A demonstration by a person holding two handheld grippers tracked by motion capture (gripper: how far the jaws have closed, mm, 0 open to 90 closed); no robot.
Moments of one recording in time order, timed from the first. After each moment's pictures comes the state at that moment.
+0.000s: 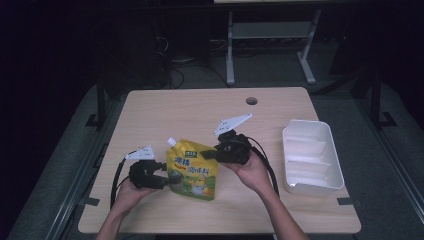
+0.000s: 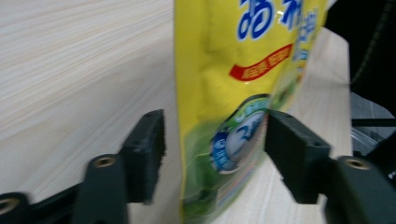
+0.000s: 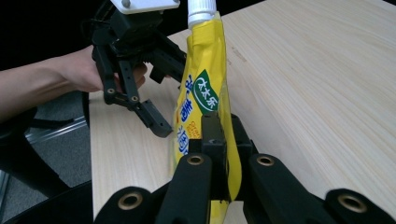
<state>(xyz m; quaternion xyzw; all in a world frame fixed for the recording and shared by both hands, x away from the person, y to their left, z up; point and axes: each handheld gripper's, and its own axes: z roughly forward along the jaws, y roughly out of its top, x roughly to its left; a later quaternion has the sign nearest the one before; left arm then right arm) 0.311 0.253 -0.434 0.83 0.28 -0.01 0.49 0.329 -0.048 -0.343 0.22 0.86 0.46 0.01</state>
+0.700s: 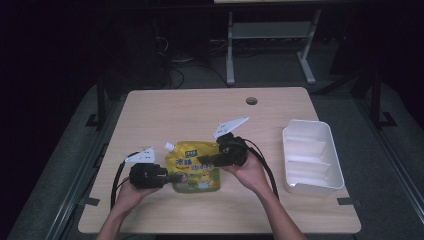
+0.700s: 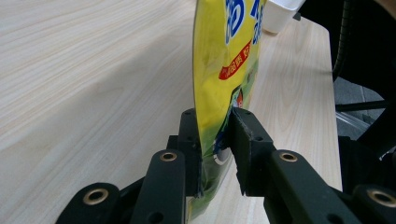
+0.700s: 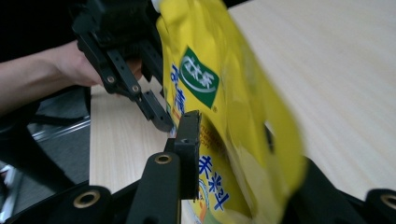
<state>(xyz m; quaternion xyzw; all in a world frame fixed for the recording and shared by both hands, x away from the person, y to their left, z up) 0.307 0.249 -0.431 0.84 0.24 -0.01 0.49 0.340 -0.043 -0.366 0.21 0.86 0.46 -0.02</state>
